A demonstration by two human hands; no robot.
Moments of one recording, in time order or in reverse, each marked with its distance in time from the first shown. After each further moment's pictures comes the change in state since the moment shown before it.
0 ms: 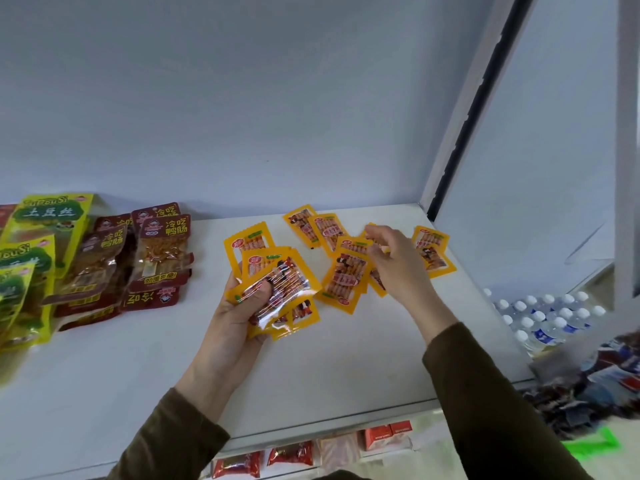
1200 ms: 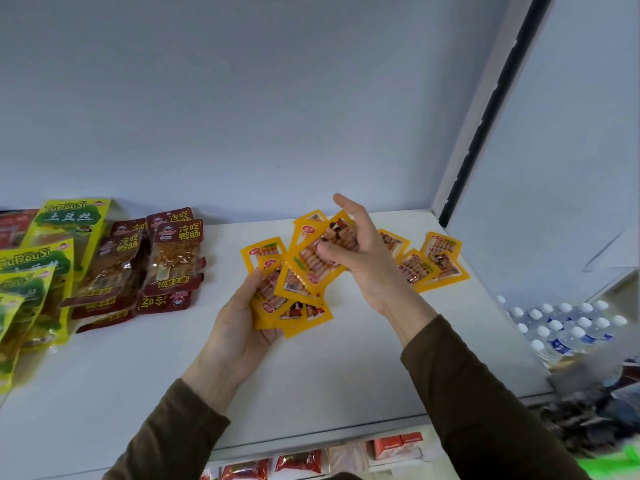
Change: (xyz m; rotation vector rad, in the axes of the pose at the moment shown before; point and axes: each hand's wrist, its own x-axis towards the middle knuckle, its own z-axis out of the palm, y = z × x) left_hand 0.011 0.015 0.006 -0.080 0.035 -0.186; right_hand 0.005 -0.053 0.031 0.920 -0.291 -0.075
